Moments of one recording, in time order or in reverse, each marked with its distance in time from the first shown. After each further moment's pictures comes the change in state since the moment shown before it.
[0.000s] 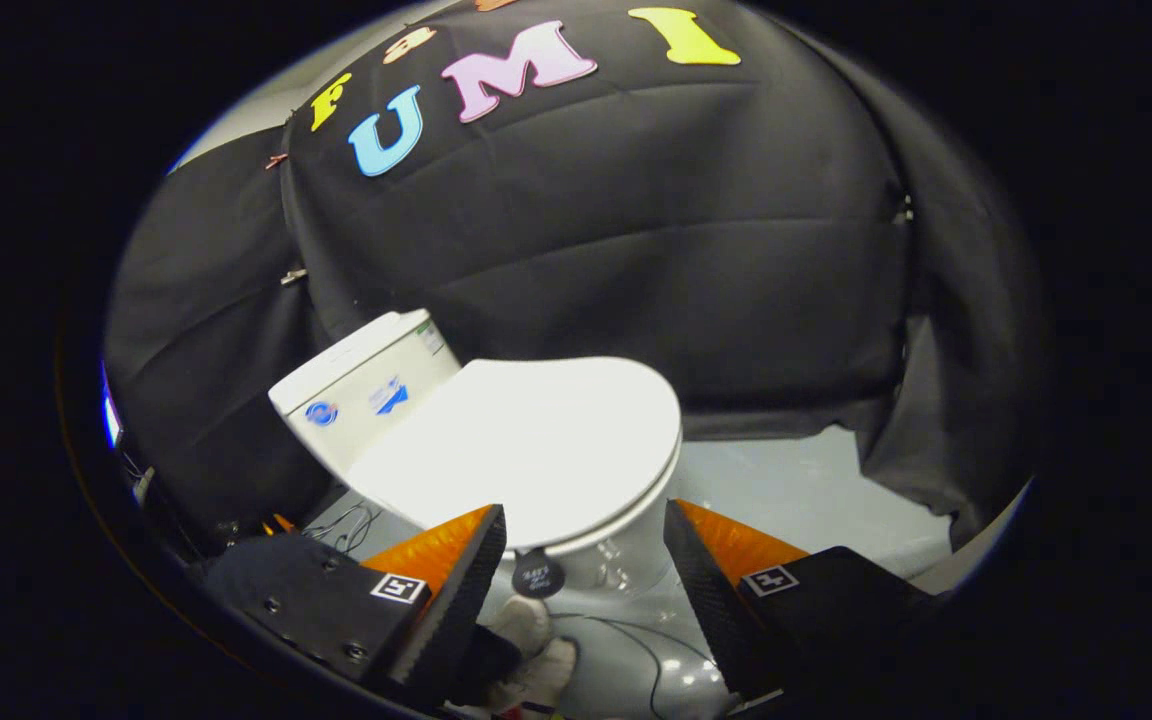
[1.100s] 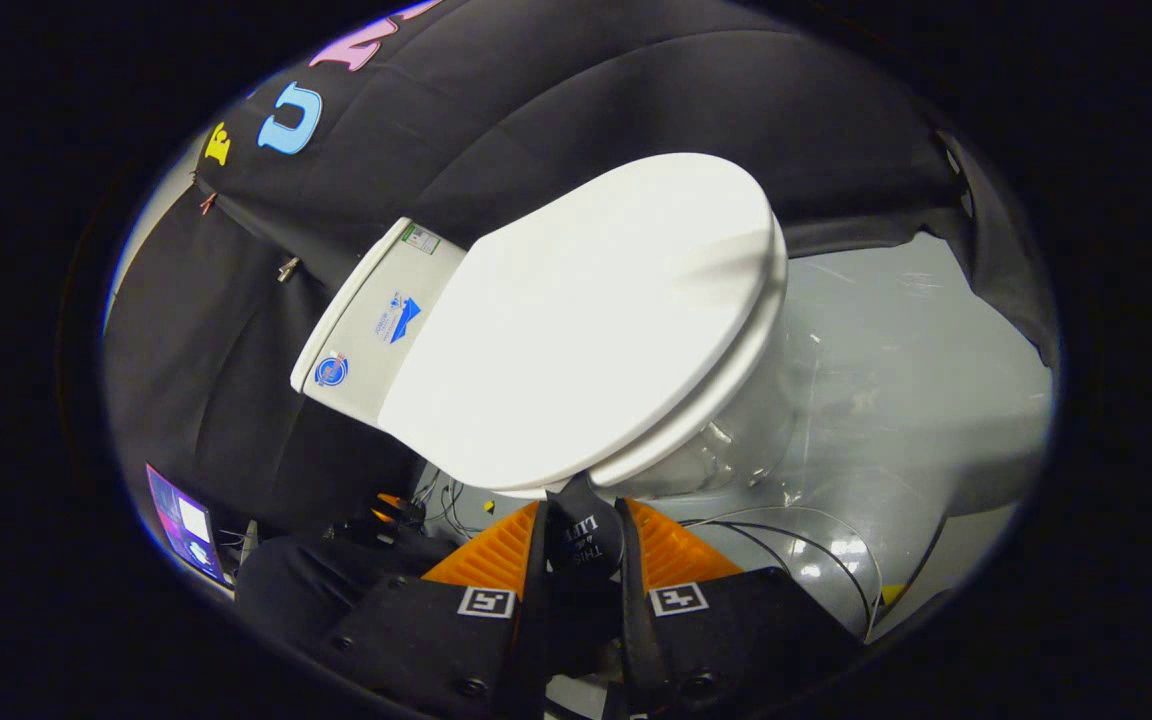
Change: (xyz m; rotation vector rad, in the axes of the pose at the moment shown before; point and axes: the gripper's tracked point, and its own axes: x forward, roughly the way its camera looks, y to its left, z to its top) arm 0.077 0.027 -0.090 0.325 0.387 0.184
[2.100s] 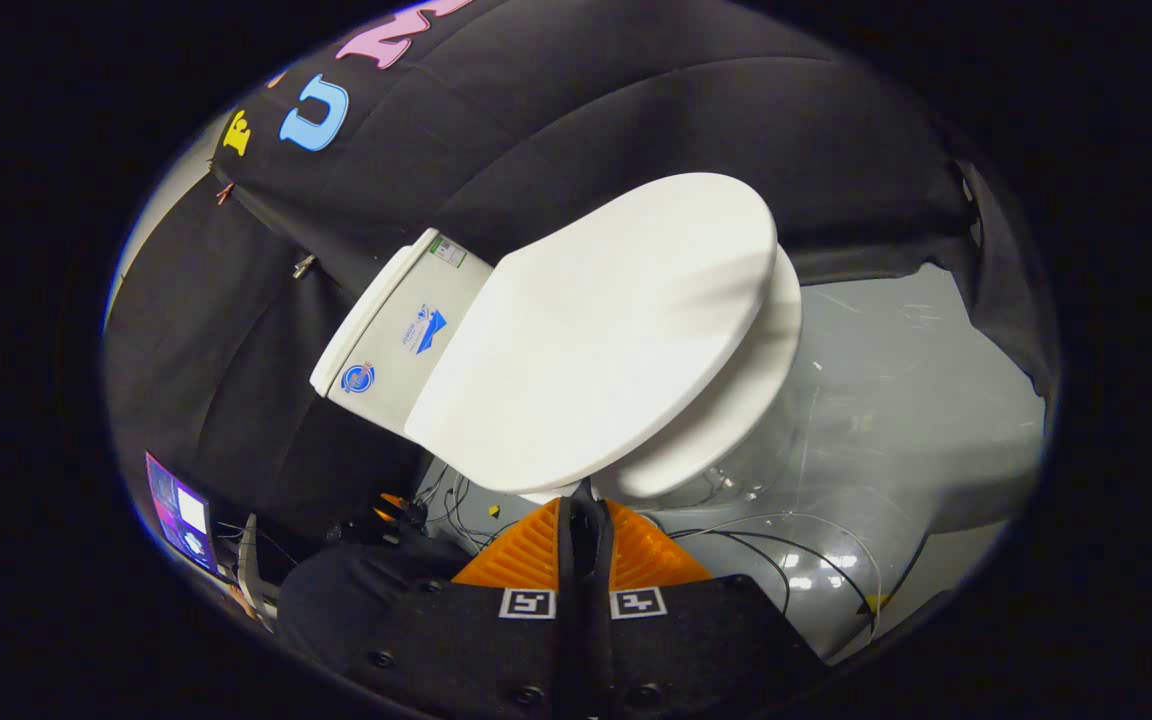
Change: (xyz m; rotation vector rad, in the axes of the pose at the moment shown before) arm -0.026 0.028 0.028 -0.064 -0.035 0.003
